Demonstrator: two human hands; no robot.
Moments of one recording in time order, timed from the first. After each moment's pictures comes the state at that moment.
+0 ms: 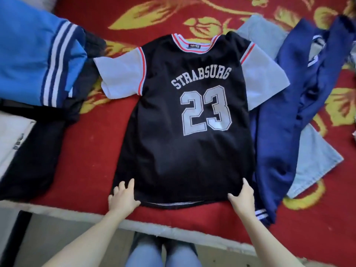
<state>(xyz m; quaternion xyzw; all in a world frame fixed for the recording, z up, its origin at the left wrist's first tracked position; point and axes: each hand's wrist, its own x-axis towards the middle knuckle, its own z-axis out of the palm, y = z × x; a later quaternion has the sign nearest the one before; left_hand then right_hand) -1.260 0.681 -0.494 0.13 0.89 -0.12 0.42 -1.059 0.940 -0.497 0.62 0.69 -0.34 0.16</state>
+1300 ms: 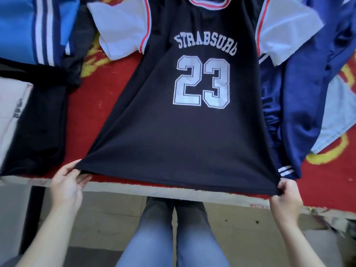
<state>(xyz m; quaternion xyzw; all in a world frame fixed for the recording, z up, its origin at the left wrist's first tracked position) -1.322 0.530 -0.470 -0.28 0.72 0.59 0.24 -0.987 0.854 -0.466 0.65 0.72 -0.24 -0.06</state>
